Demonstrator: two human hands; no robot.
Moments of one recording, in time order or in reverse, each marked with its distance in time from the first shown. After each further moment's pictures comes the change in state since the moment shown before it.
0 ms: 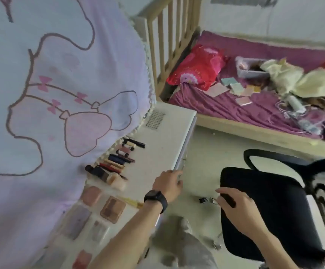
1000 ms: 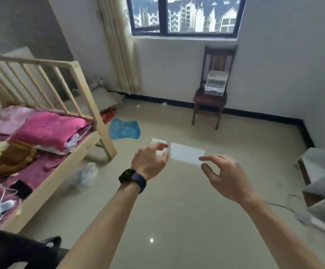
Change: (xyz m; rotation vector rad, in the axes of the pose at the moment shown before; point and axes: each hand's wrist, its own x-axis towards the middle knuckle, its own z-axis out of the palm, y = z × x) left_hand -0.340 0.802 0.469 0.146 -0.537 1.325; right_hand -0.656 0.420 -0.375 -0.037 1.235 0.873
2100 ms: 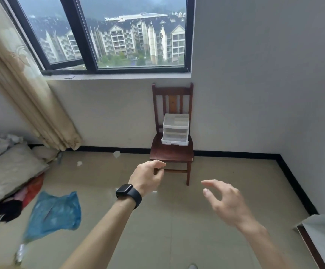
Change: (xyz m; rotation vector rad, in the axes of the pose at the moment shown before) left_hand 0.791 0.170 0.245 -0.036 -0.235 0.201; right_hand 0.641 0.401 -0.094 0.056 0.078 0.359
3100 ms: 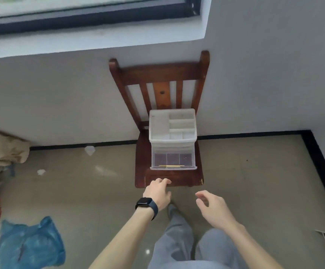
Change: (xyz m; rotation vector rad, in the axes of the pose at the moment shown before) left_hand 0.566 -0.168 0.188 0.279 -0.666 -0.207; right_hand 0.558 0.165 0.156 0.089 -0.441 0.575
